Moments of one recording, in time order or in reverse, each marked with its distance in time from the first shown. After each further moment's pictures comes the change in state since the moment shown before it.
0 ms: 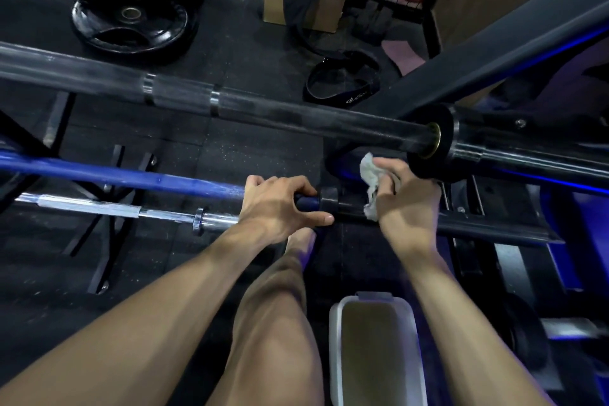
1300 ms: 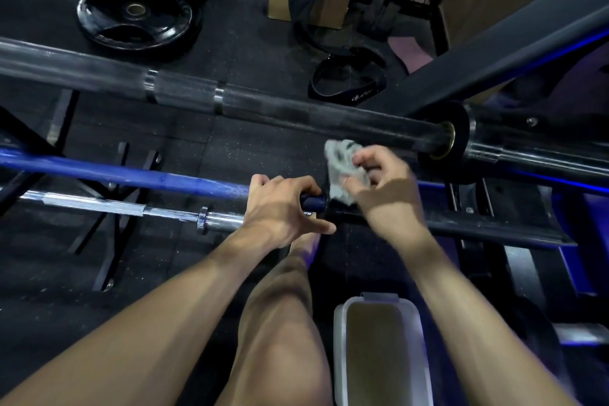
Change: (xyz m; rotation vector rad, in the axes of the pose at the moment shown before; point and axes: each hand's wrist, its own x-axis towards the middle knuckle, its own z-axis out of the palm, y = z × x) left_hand -0.001 0.004 -0.002 0.076 -0.001 -0.001; right_hand 0.017 0.009 0.026 -0.031 -0.242 -0.043
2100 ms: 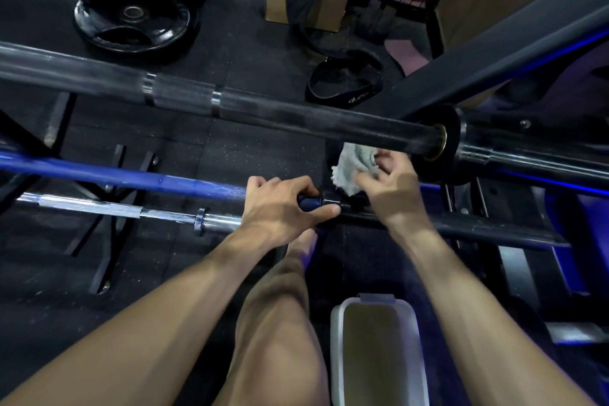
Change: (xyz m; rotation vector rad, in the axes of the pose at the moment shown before) left_hand 0.001 0.001 0.004 -0.017 0.028 -0.011; right_hand 0.012 0.011 -0.007 0.285 0.051 0.086
